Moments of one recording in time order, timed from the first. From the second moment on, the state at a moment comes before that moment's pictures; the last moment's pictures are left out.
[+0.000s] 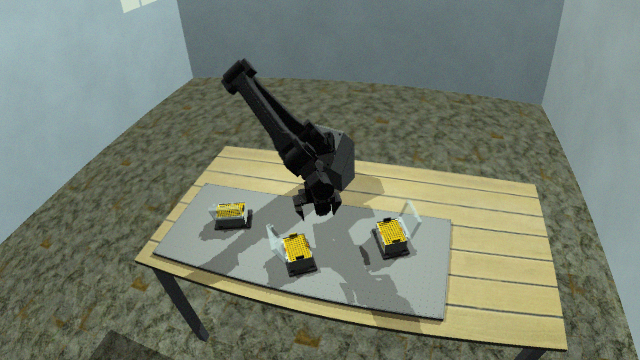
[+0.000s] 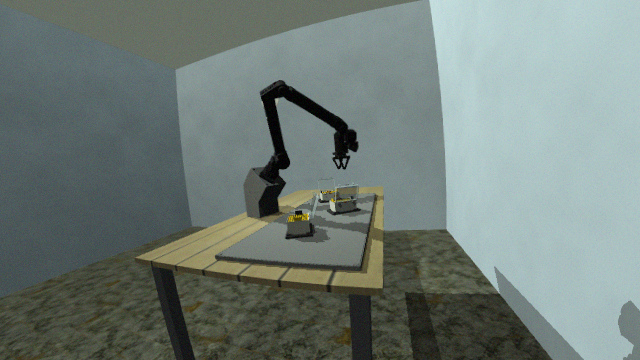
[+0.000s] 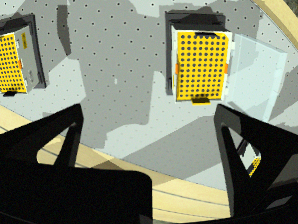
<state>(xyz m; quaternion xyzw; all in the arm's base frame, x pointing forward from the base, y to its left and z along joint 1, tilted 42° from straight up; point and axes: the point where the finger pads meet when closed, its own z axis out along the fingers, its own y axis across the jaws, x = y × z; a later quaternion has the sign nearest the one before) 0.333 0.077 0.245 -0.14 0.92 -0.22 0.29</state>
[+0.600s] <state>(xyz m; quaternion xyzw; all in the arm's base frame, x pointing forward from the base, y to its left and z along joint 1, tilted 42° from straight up) 0.333 0.077 0.245 -0.14 0.92 -0.22 0.29</state>
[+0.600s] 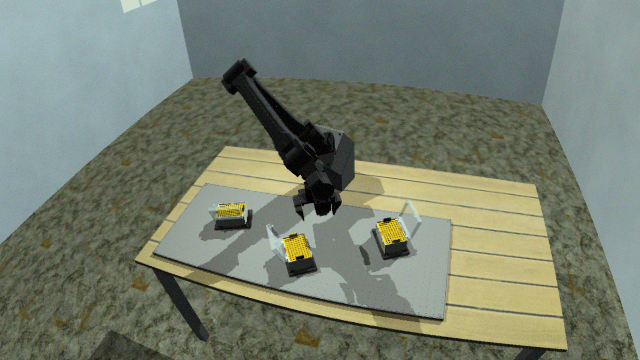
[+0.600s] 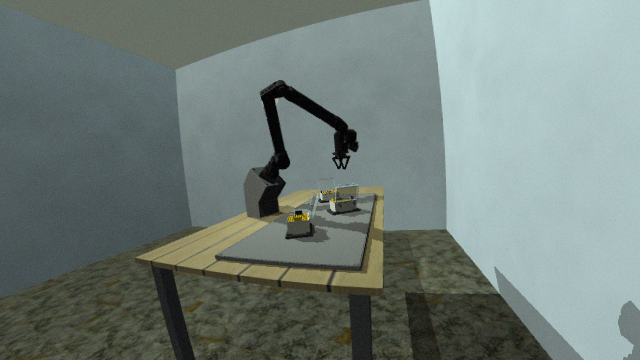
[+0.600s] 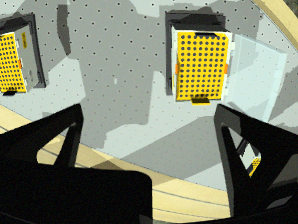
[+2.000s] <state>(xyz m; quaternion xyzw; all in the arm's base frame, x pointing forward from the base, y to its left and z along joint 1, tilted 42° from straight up) 0.329 0.074 0.236 -0.47 0.76 -0.45 0.06</state>
